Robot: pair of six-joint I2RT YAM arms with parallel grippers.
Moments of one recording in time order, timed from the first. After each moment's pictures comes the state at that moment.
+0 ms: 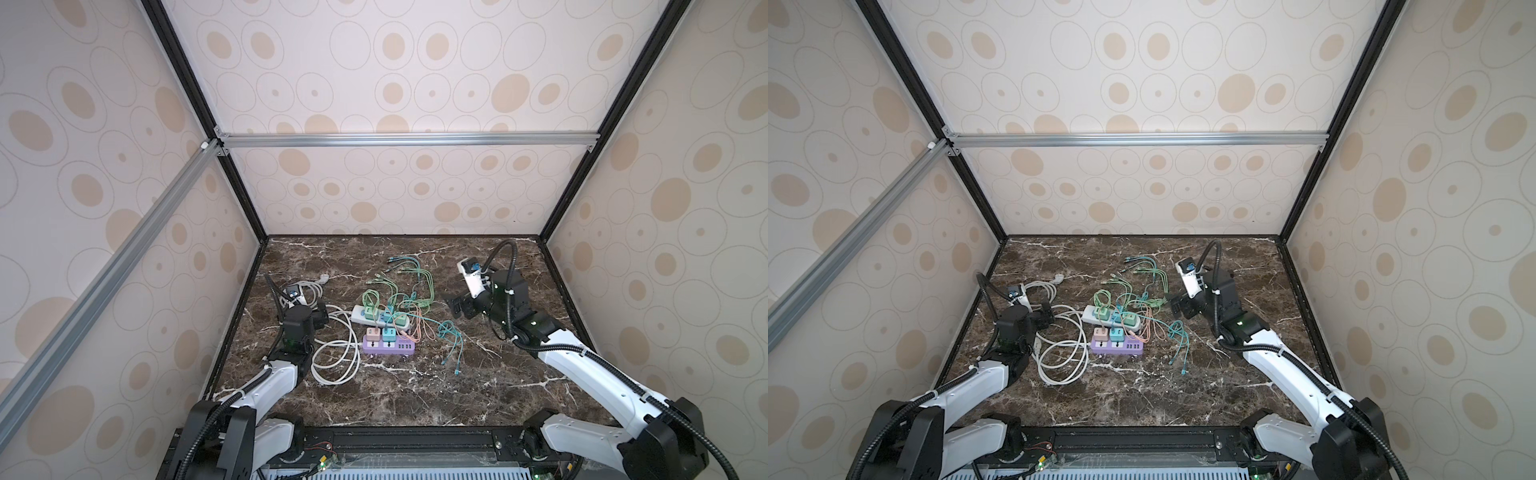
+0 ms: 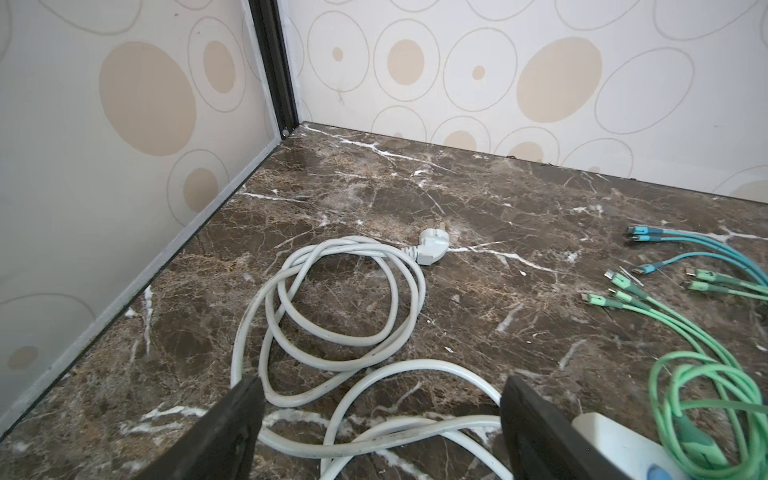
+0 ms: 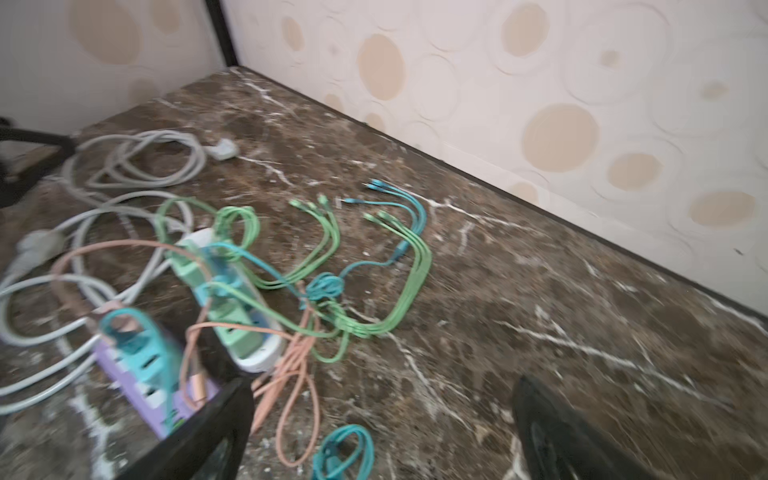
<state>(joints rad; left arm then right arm) -0.16 1.15 0.34 0.45 -0.39 -0.18 0.41 1.14 0.83 -0.14 0.00 -0.10</state>
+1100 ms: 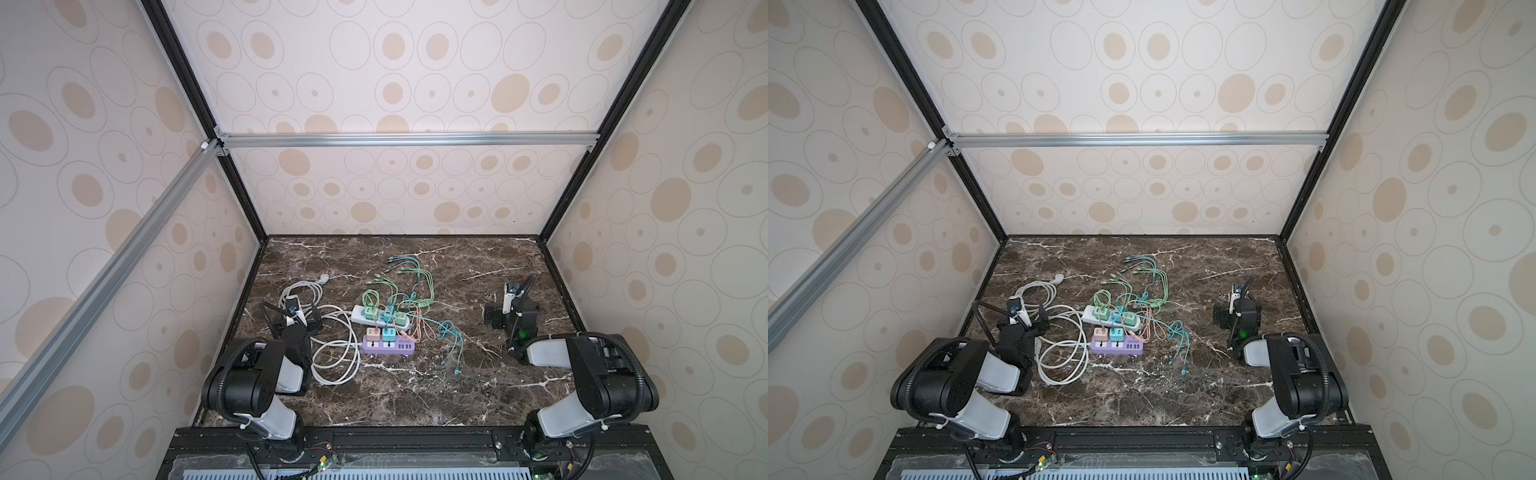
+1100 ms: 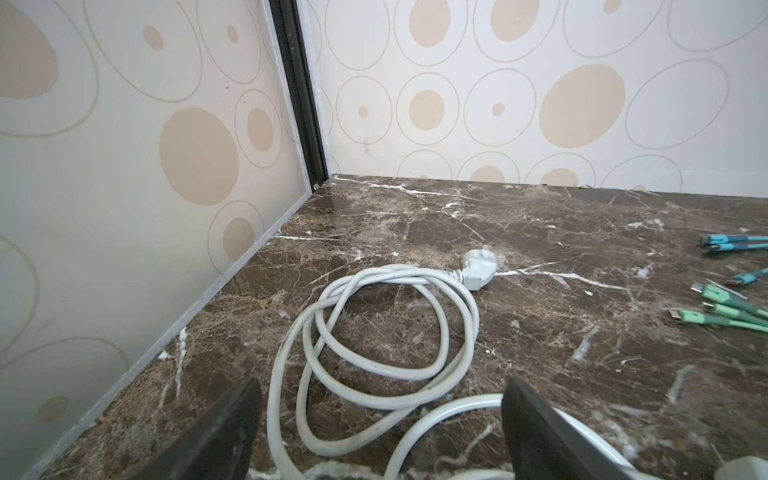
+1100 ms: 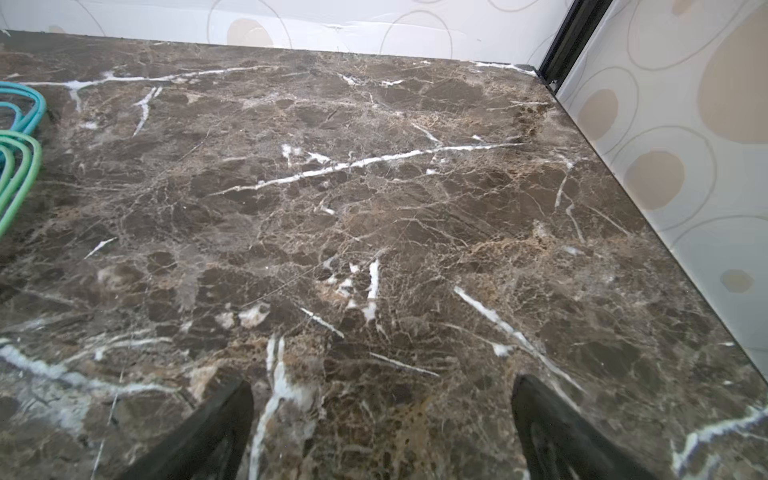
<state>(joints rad) -0.07 1.58 0.16 1.28 -0.35 0.00 0.07 1.54 0.41 0.66 0.18 0.00</state>
